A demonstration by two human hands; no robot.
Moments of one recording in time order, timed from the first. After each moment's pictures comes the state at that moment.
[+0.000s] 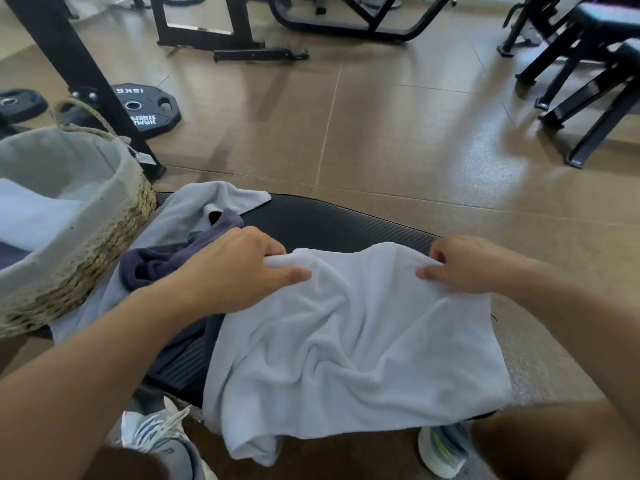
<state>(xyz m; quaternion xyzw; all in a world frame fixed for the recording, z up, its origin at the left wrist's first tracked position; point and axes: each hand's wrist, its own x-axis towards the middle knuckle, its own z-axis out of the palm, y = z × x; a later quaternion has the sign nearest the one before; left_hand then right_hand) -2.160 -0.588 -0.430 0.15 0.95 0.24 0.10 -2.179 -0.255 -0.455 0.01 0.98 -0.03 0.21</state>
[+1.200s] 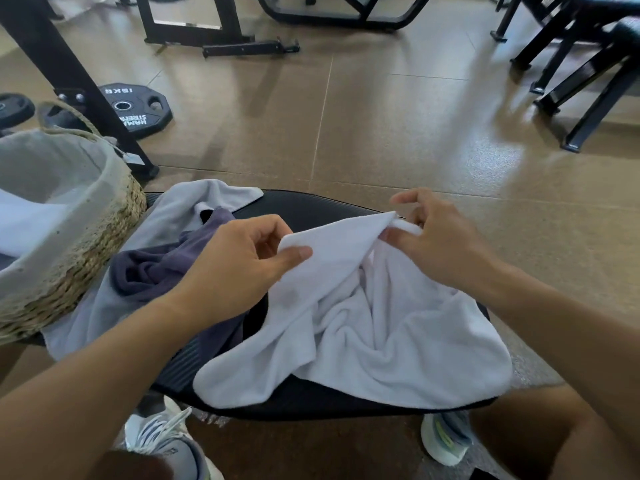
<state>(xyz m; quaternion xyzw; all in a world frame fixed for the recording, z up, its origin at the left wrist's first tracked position) -2.147 -0.573 -0.436 0.14 0.87 0.47 0.05 -2.154 -0.305 -0.437 0.05 0.93 -0.35 -0.01</state>
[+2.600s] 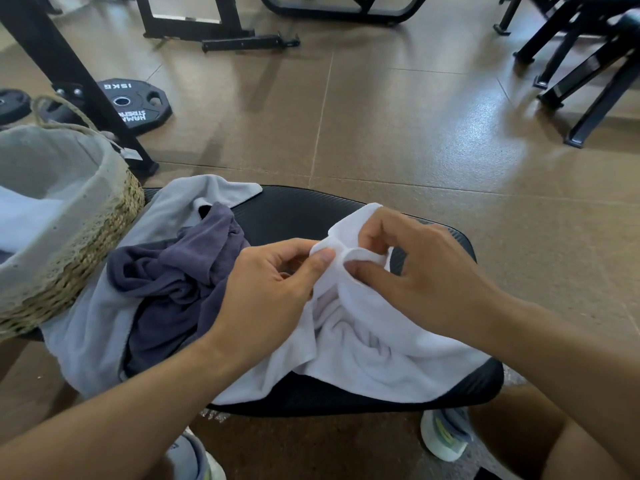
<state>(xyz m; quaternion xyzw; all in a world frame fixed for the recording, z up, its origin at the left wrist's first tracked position) -2.107 -0.536 -0.442 0.07 0.80 0.60 -0.01 -2.106 -0.338 -0.415 -0.17 0.92 -0.35 -0.05</state>
